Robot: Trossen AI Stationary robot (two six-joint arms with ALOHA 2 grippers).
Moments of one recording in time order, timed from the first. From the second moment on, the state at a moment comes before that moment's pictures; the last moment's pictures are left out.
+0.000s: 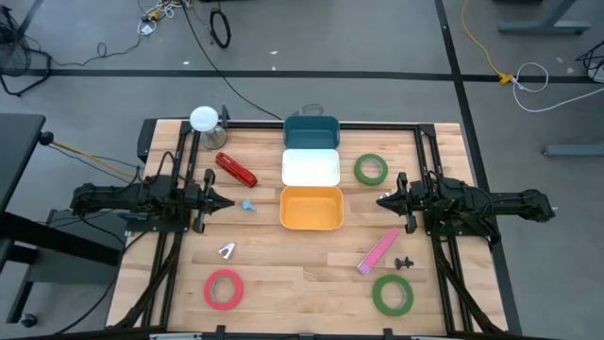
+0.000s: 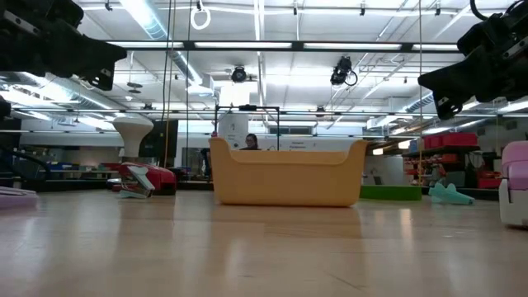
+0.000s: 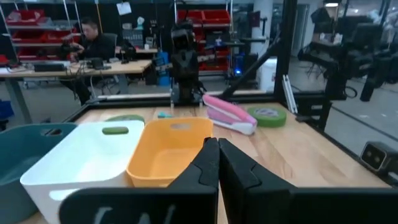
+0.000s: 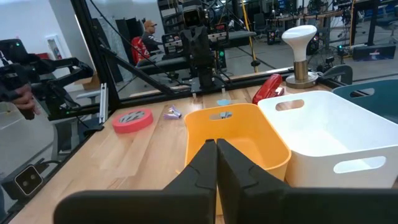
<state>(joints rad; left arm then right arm) -0.05 0.01 0.08 -0.05 0.00 0.00 -0.01 0.07 0.02 0.01 -0.04 0.17</state>
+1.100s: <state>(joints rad) -0.05 0.05 0.31 -0.04 -0.16 -0.05 -0.01 0.07 0.02 0.01 -0.04 0.17</state>
